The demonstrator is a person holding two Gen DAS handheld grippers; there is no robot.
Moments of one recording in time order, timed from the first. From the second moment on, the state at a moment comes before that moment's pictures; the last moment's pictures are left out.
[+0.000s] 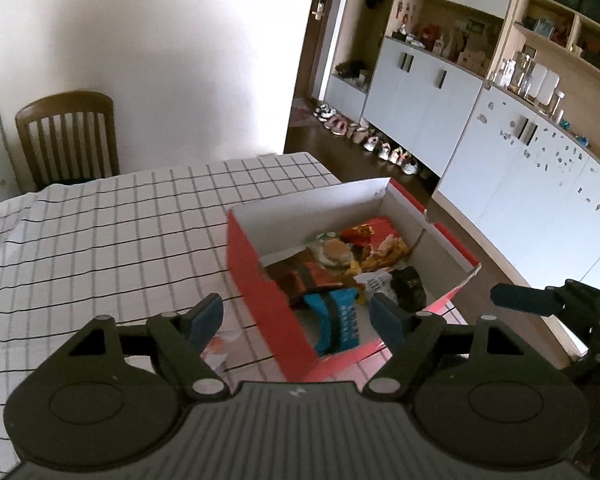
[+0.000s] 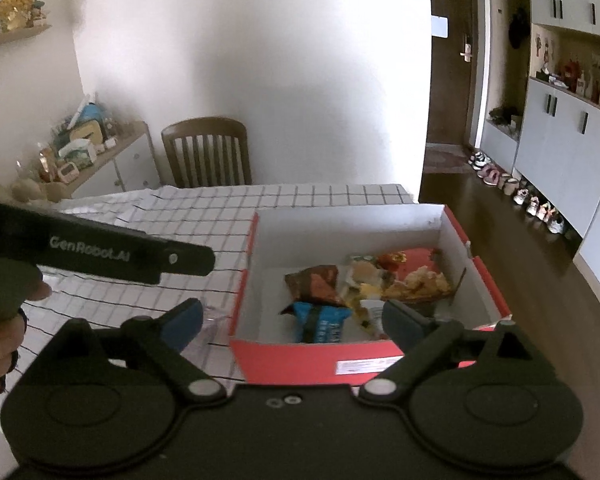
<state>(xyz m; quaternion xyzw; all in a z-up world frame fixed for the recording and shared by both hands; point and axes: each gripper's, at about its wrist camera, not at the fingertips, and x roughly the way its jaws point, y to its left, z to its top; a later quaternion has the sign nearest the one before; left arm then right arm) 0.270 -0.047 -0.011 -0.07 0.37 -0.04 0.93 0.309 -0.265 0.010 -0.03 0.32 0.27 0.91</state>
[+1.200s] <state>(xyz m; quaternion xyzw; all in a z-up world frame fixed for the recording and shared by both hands) 0.112 0.130 -0.059 -0.12 0.36 0.09 0.92 0.230 -0.155 -0.013 -0.03 0.35 0.31 0.88</state>
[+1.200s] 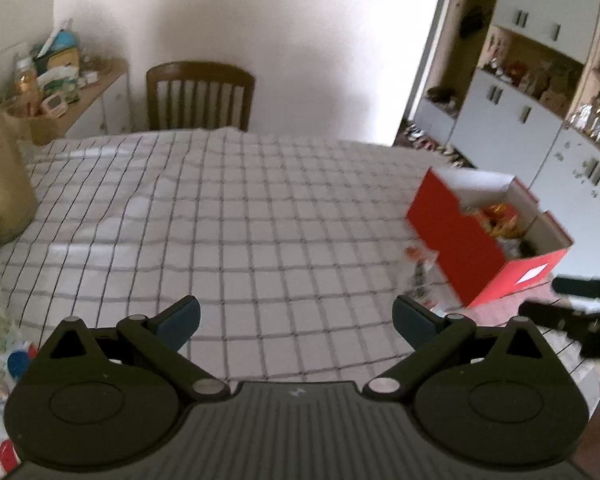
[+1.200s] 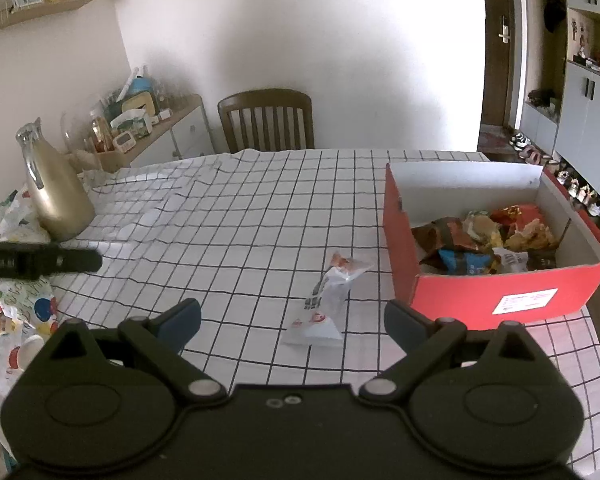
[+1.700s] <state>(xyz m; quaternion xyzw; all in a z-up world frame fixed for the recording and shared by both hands) 0.108 0.143 -0.141 -0.15 0.44 0.15 0.87 0.270 -0.124 -0.053 -0.04 0.39 0.27 0.88</state>
